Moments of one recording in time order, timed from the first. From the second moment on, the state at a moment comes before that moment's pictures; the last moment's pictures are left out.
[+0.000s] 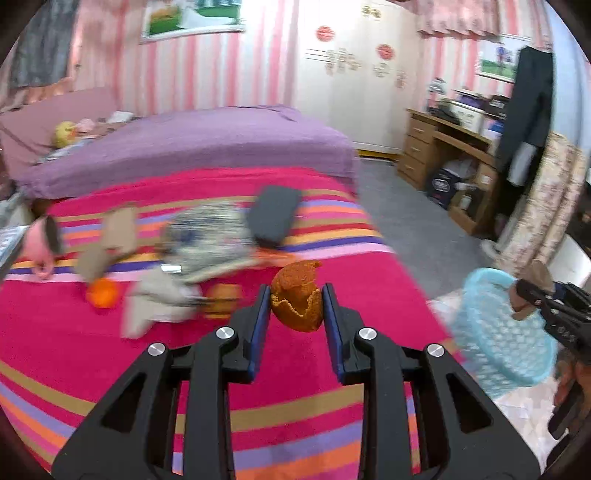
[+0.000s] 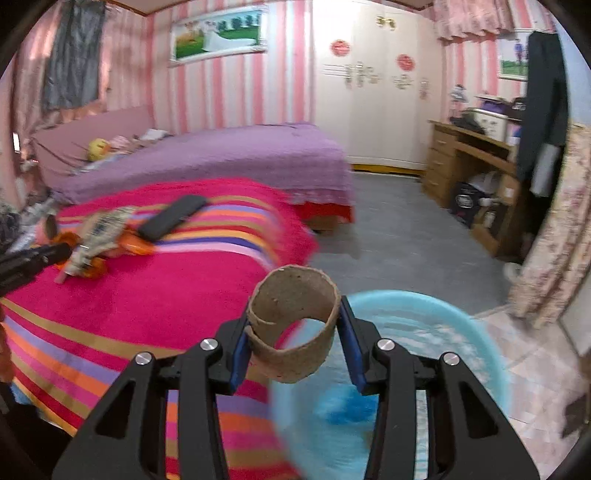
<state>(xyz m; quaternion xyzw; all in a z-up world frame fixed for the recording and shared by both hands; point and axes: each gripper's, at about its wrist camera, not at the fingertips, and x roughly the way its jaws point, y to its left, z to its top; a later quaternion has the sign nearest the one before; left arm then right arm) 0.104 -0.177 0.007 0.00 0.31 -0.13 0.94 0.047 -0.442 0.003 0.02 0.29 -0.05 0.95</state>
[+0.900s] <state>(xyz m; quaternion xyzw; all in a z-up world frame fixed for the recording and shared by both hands) 0.093 -0.440 -0.050 0.08 0.35 -0.26 0.90 0.004 -0.594 -0.051 0.07 0.31 -0.15 0.94</state>
